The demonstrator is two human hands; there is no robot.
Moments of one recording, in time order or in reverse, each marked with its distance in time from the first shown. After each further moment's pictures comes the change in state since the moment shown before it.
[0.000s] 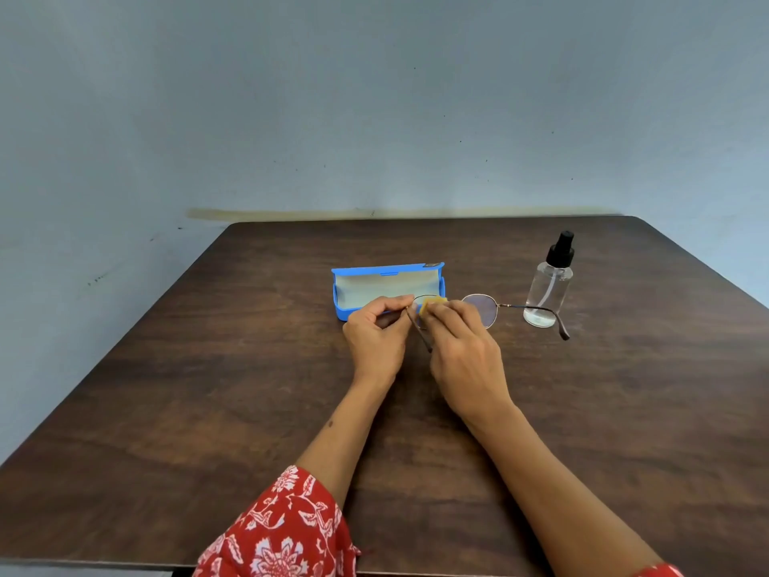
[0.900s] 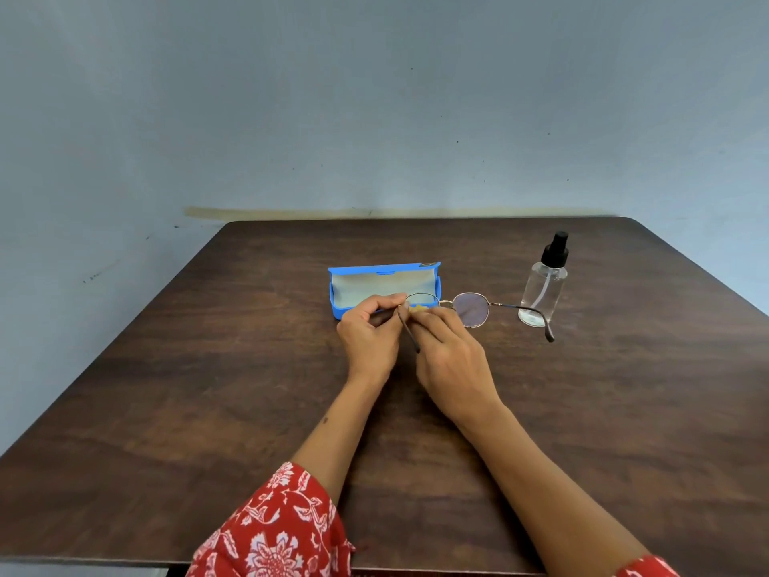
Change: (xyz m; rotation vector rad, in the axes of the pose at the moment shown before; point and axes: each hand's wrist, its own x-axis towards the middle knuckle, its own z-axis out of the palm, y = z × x) left_hand 0.003 -0.002 -0.001 -0.003 0.019 0.005; right_hand -0.001 -0.008 0.003 0.089 -0.037 -0.031
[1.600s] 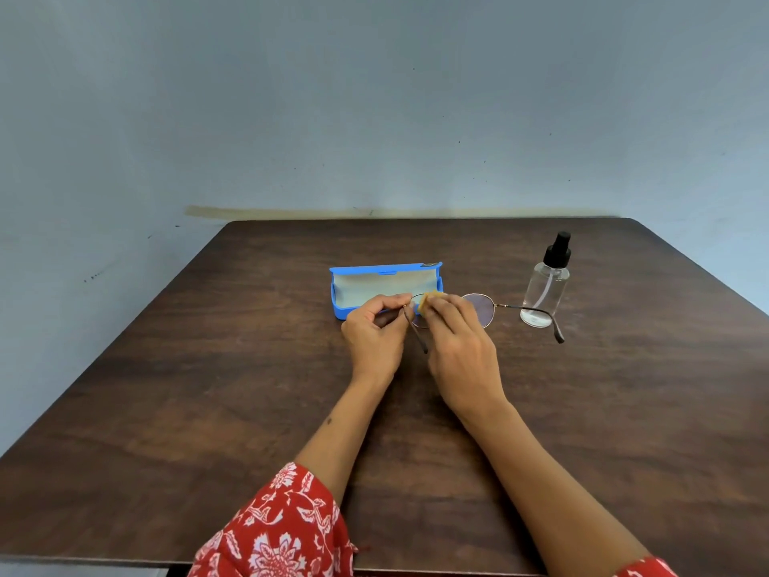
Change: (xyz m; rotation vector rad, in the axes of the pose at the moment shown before) left_hand -0.003 0.001 0.002 0.005 -0.019 0.021; right_hand 0.003 0.007 0.000 -0.058 0.023 0.091
